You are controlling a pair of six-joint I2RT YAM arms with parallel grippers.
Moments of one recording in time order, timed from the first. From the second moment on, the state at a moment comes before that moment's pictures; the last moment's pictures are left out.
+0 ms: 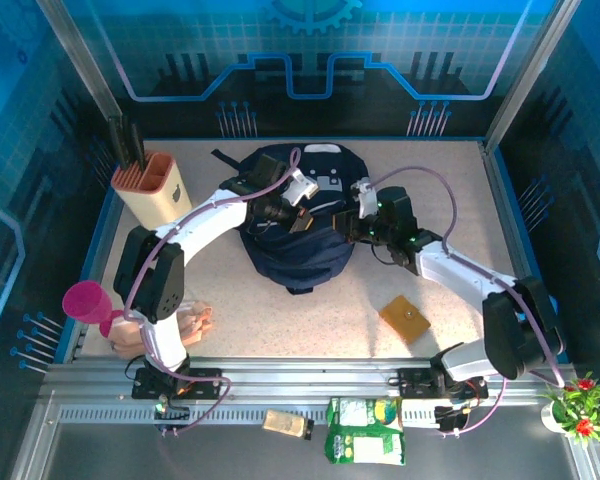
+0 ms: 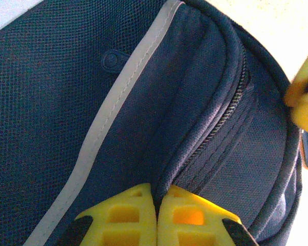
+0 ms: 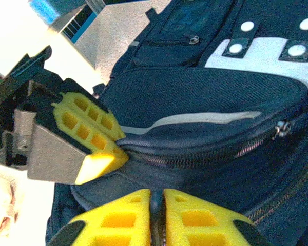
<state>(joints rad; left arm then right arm) -0.46 1.83 1.45 -0.57 0.44 0.09 0.43 1.39 0.83 0.04 -0.34 0.31</state>
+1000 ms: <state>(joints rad) -0.45 1.84 1.45 -0.49 0.47 0.07 0.46 1.30 0.77 0.00 -0.32 0.39</state>
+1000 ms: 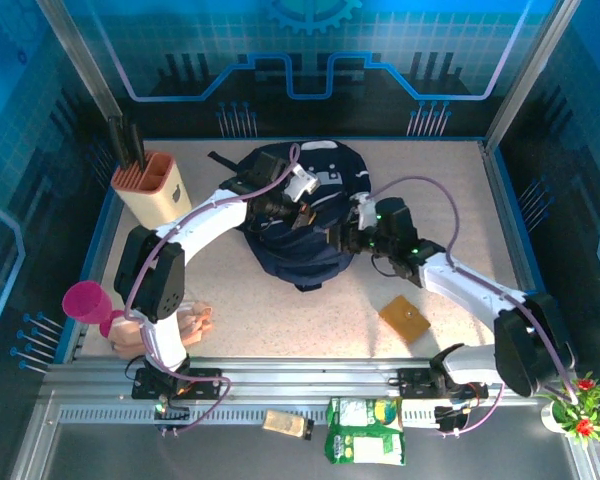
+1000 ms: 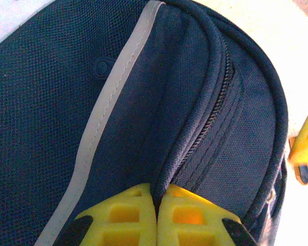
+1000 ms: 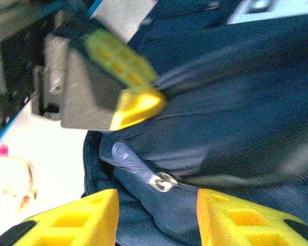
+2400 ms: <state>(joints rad) -0.52 1.51 1.06 -0.25 0.25 -0.22 0.36 1.70 1.09 -0.10 -0.55 0.95</state>
